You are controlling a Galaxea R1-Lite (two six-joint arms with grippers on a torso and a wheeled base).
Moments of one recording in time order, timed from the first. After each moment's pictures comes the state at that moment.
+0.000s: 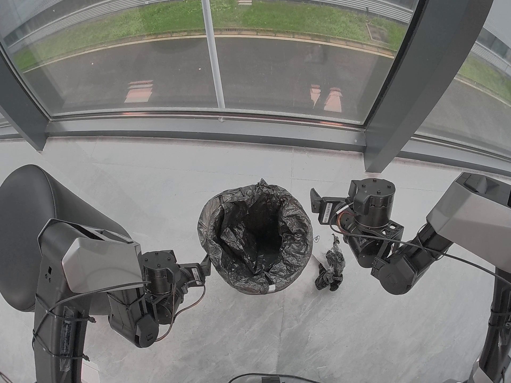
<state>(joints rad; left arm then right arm) -0.41 2.47 -0.60 -1.55 0.29 -0.28 0.53 2.20 -0.93 -1.15 -0.48 0.18</state>
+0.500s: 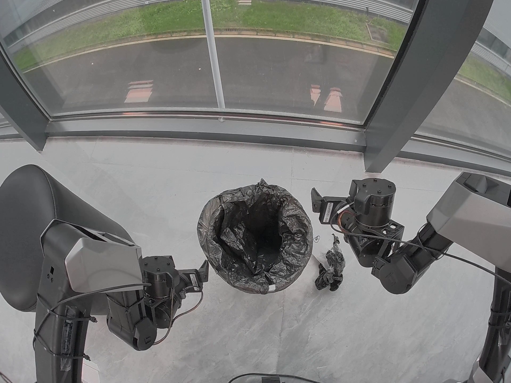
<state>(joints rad) -0.40 2.49 -0.58 -1.55 0.30 -0.28 0.52 2.21 -0.93 -1.15 -0.48 0.18</state>
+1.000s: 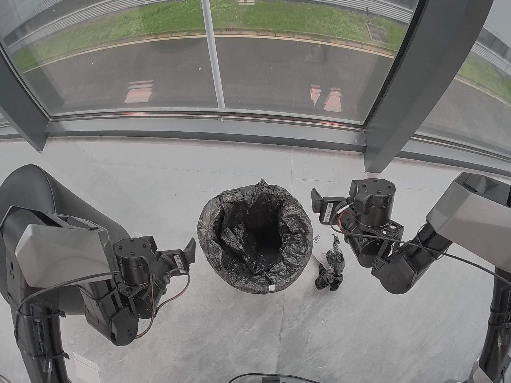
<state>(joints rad) -0.38 2.28 -0.48 -1.55 0.31 -0.26 0.52 2.21 -0.93 -1.15 -0.48 0.18</state>
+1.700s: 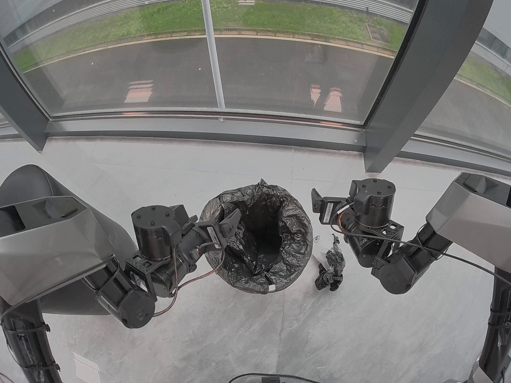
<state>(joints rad) -0.51 2.15 -0.70 -1.31 0.15 -0.37 0.52 2.21 -0.93 -1.15 -0.48 0.18</state>
